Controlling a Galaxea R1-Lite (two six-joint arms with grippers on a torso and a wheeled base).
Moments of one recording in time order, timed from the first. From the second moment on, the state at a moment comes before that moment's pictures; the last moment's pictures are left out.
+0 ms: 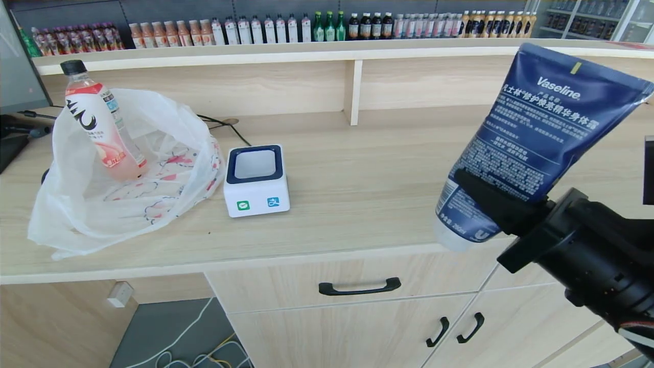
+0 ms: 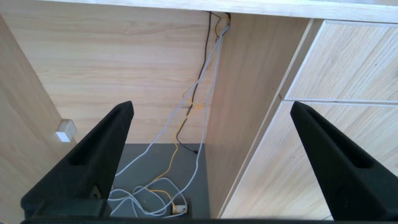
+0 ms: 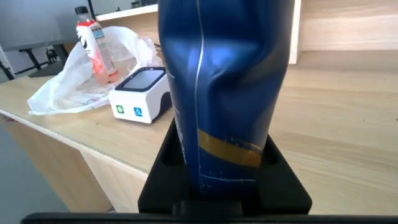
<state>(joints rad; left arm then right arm) 0.00 0.00 0.00 0.00 0.00 -0.01 0.69 1.45 -0.37 -1.43 -0.05 0.04</state>
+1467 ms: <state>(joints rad) 0.00 0.00 0.00 0.00 0.00 -0.02 0.62 1.60 -0.51 -1.57 -0.32 -0.15</state>
